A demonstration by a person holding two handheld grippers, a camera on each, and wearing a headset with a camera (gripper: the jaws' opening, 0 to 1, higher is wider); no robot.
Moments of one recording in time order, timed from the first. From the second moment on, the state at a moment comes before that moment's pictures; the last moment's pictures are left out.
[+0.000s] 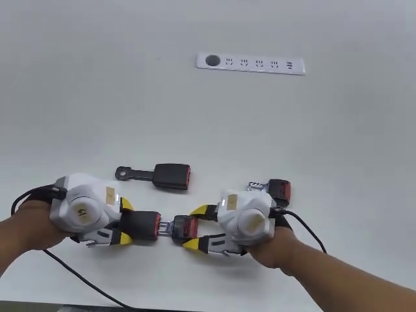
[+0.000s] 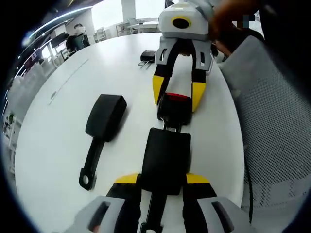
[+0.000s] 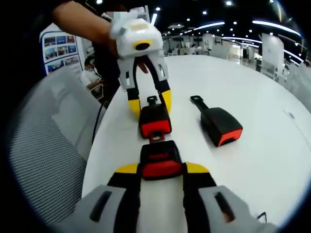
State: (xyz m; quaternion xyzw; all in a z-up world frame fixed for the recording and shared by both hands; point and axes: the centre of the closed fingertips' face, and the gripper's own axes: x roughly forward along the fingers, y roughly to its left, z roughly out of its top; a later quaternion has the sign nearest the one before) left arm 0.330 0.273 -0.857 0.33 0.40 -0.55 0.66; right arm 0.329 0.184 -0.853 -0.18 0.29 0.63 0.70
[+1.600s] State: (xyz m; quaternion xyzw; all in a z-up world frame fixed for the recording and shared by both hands) left arm 0.326 0.268 -0.850 0.31 0.35 -0.60 0.65; right arm 0.328 0.197 -0.853 -0.18 0.28 0.63 0.71
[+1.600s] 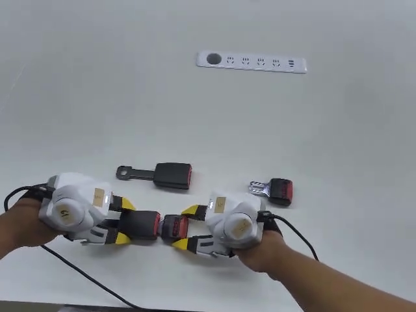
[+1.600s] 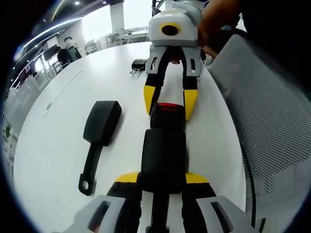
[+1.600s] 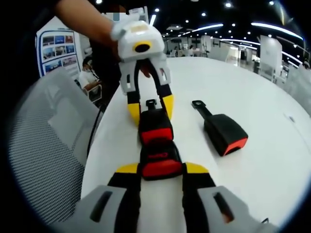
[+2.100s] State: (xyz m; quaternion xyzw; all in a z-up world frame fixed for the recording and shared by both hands) left arm 0.329 0.269 -0.850 0.29 0.35 -0.61 0.65; right arm 0.328 0.197 -0.852 -0.16 0.27 0.62 0.72
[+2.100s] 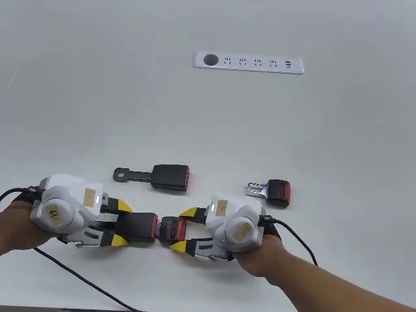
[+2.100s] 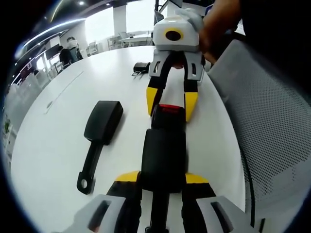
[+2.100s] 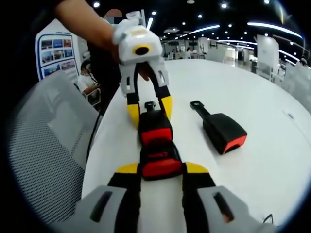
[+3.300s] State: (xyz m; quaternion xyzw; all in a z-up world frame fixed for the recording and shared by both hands) left arm 0.339 0.255 -0.811 0.27 0.37 -0.53 0.72; right arm 0.319 0.184 -0.810 -0.17 0.24 0.61 0.73
